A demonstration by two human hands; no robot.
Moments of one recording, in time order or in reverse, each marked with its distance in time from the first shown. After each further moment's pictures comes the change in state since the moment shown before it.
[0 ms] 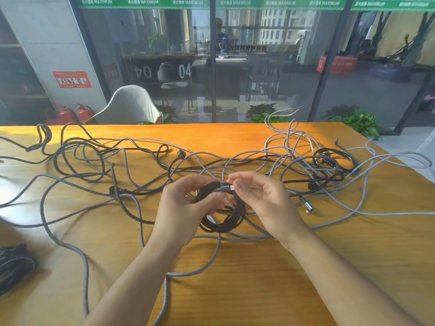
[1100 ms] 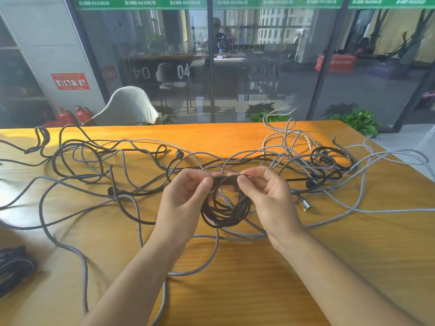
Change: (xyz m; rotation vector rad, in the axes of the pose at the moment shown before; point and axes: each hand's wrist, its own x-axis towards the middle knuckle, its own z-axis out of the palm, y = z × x) left_hand 0.002 -0.007 0.005 -0.134 -0.033 0.086; right_hand 0.001 0.002 0.012 0.336 0.238 0.004
